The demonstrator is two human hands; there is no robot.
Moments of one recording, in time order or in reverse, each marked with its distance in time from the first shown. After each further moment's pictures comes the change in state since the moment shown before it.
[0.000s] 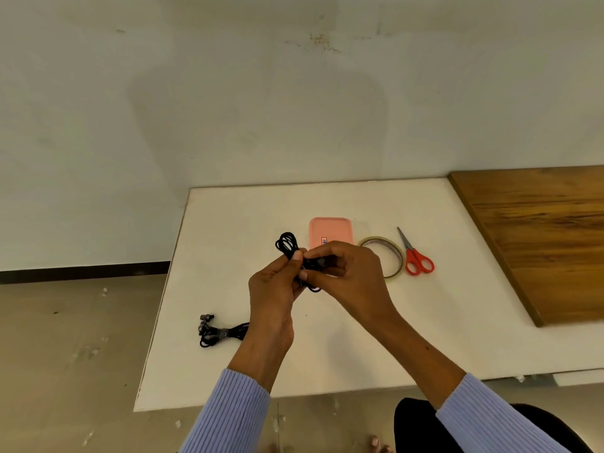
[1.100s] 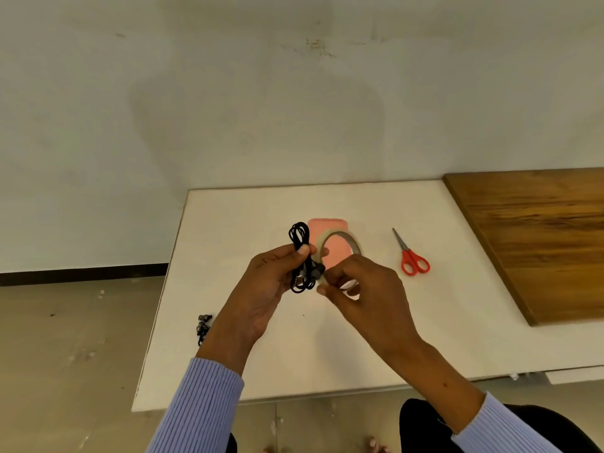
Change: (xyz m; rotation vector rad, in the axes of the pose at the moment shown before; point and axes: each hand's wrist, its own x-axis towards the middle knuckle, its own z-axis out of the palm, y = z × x) left_hand 0.009 0.025 -0.012 0.133 -0.377 -0.059; right_hand -0.030 0.001 -0.021 -0.486 0.049 -0.124
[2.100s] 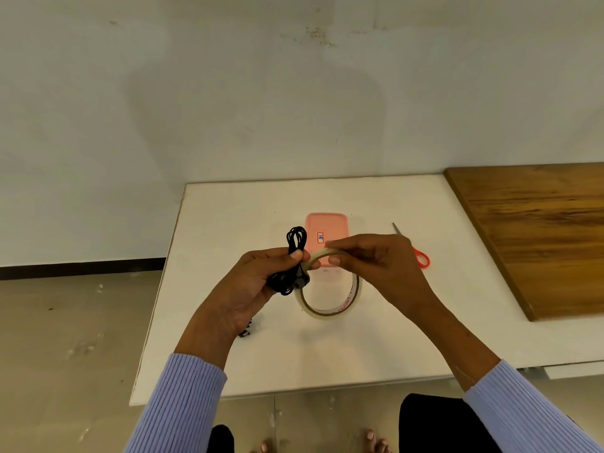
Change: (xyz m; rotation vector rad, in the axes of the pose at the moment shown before) left_hand -0.009 0.013 -0.010 0.089 -0.042 -0.090; right_hand 0.032 0.019 -0.021 0.528 -0.130 0.045
